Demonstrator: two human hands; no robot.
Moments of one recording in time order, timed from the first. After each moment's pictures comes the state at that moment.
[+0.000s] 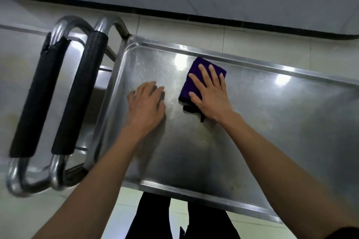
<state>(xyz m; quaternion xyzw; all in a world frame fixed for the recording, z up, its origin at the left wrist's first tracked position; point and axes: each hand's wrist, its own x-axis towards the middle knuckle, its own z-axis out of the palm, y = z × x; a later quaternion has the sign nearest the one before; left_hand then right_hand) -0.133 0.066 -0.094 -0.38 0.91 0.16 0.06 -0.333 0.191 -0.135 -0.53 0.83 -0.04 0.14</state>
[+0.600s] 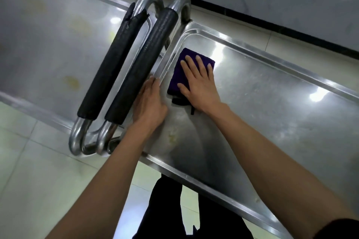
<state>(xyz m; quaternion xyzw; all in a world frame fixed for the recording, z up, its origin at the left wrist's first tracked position) -0.015 0.026 -0.092 -0.57 0.78 0.24 0.03 -0.192 0.061 -0.136 -0.63 0.75 -0.08 0.17</state>
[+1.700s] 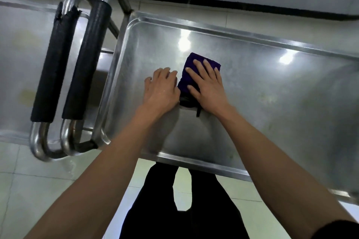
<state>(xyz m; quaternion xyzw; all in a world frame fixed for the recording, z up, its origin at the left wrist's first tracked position) -0.120 0.100 -0.085 -0.36 0.91 0.19 0.09 -0.259 0.219 -0.120 -0.52 0.83 -0.07 0.18</state>
